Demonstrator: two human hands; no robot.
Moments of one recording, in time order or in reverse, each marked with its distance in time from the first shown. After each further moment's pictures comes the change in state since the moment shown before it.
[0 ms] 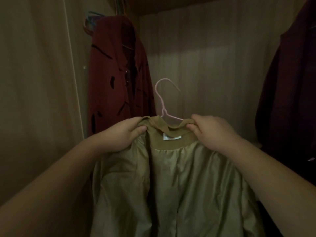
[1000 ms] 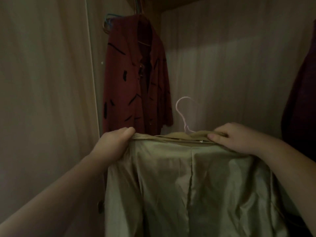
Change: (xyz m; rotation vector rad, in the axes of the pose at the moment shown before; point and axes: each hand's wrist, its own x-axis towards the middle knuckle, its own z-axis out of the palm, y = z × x) left_hand -0.074 0.001 0.054 0.757 0.314 -0.024; right_hand -0.030 0.092 0.000 0.412 -0.353 -0.130
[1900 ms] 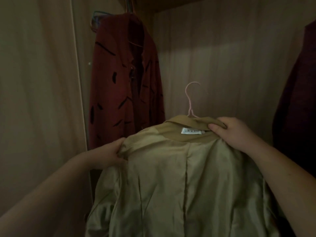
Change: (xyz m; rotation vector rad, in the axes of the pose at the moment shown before) left_hand 0.025 -0.036 0.038 -0.710 -0.572 -0.247; right_hand 0.027 0.026 0.004 0.177 0.372 0.077
